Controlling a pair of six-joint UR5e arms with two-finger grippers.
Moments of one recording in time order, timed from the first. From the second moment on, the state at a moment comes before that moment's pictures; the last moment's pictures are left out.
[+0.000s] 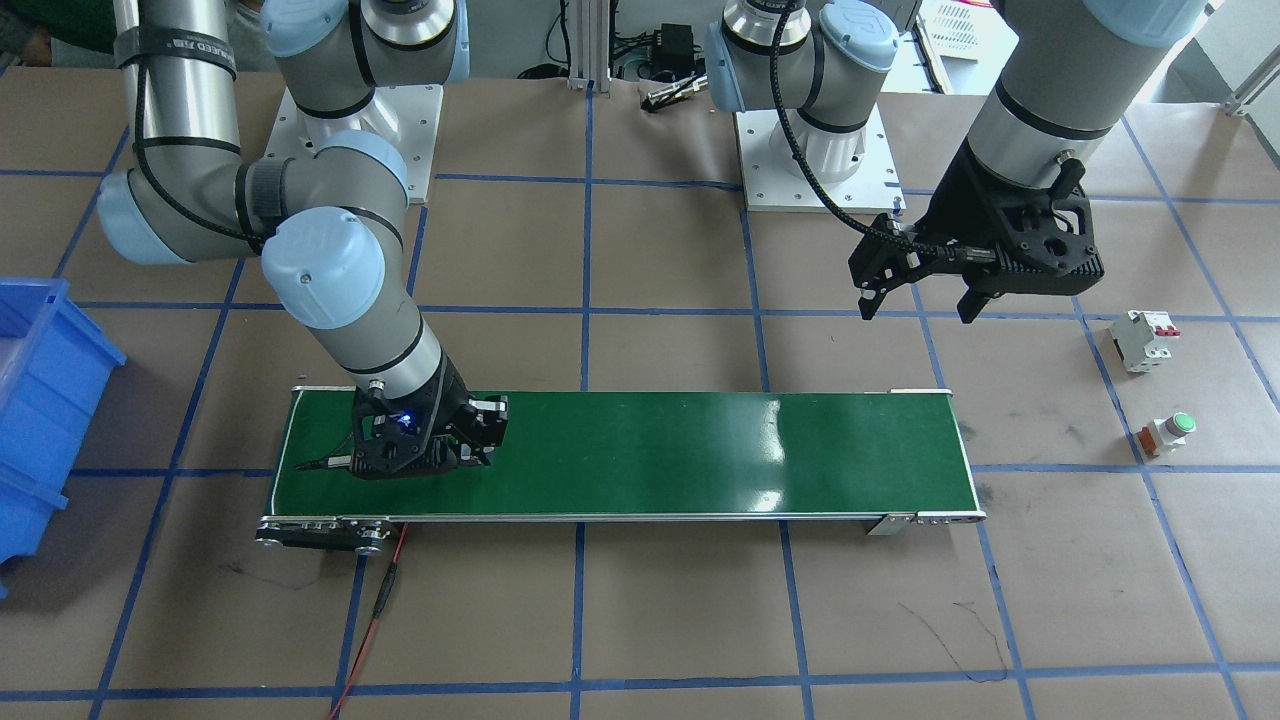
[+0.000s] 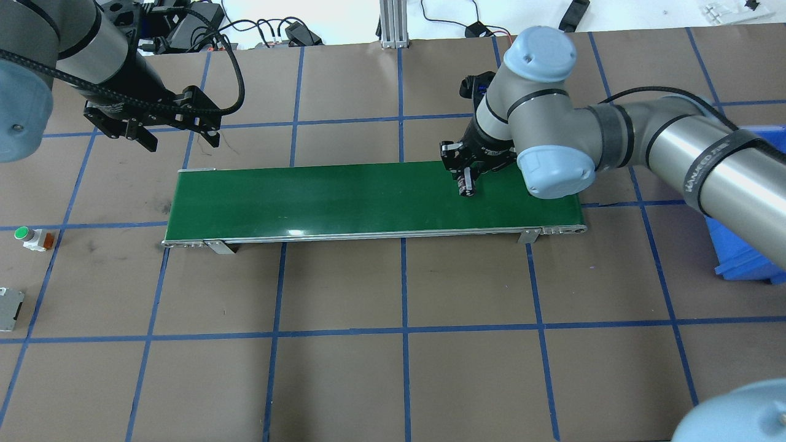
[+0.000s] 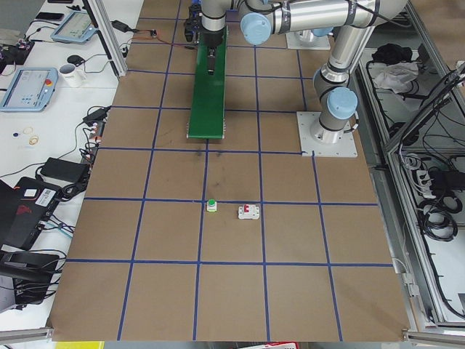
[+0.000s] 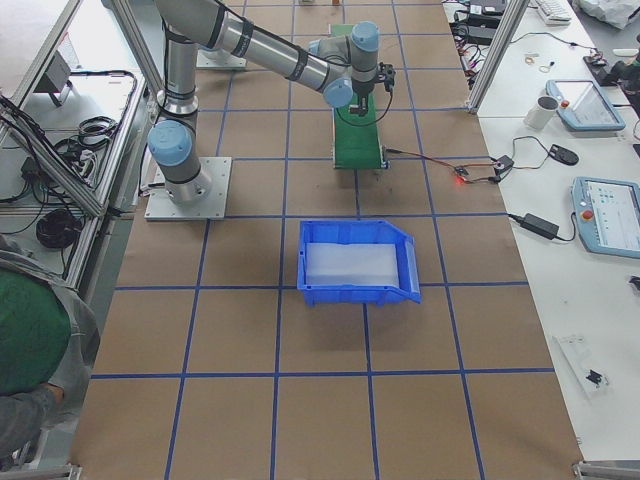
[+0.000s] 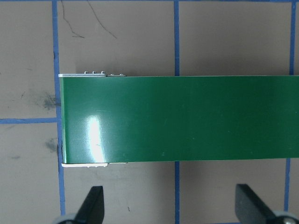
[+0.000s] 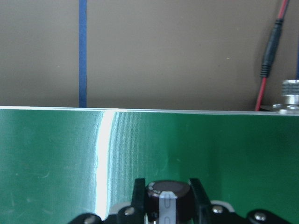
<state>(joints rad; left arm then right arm) -1.45 -1.57 -1.65 -1.42 1.52 0.12 1.69 -1.24 1.78 -2.22 -1.39 0.11</state>
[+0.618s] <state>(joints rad) -1.45 -1.57 -1.65 -1.43 1.52 0.12 1.41 -1.43 1.57 -1.77 -1.67 -0.17</state>
